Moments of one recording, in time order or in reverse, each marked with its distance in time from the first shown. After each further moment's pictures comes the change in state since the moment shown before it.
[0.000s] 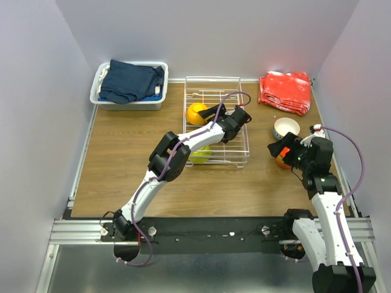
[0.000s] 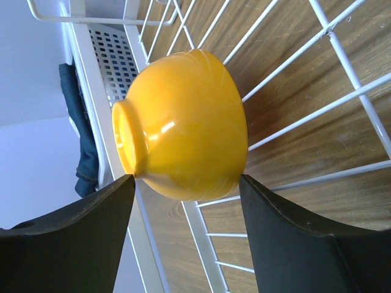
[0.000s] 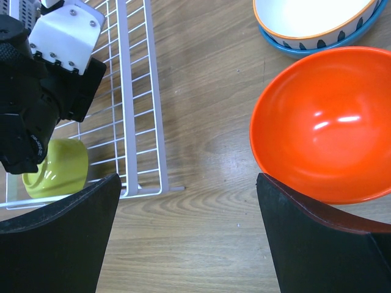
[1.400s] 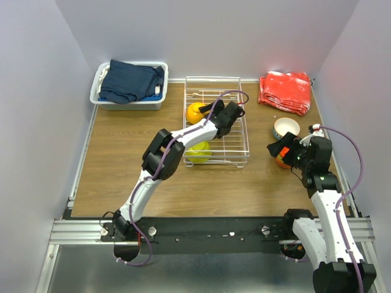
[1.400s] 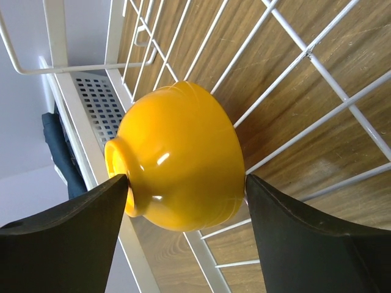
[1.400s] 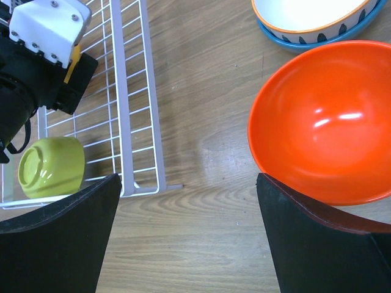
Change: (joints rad) left arm 0.050 -0.074 -0.110 0.160 0.216 0.177; right arm 0.000 0.024 0.000 0.000 -0.003 0.000
